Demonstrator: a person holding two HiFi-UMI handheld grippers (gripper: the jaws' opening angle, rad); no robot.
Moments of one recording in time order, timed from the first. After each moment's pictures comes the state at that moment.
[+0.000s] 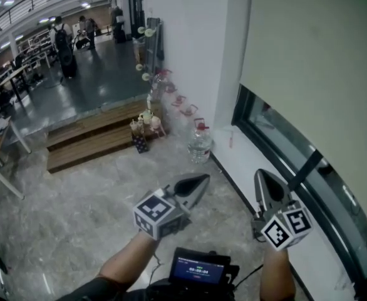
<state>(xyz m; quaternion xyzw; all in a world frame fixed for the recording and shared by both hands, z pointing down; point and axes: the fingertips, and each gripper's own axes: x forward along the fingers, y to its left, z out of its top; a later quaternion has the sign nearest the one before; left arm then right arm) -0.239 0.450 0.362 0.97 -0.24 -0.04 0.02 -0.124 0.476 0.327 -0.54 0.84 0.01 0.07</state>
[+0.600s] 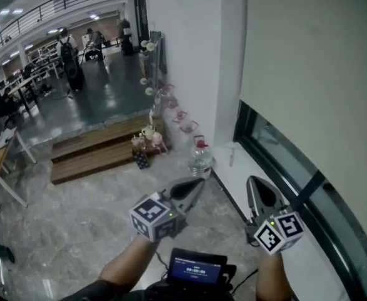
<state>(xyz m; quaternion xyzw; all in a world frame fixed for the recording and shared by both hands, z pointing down) -0.169 0.370 0.343 0.96 -0.27 -0.04 0.02 -0.056 0.394 0.322 -0.52 0.85 0.00 0.10</state>
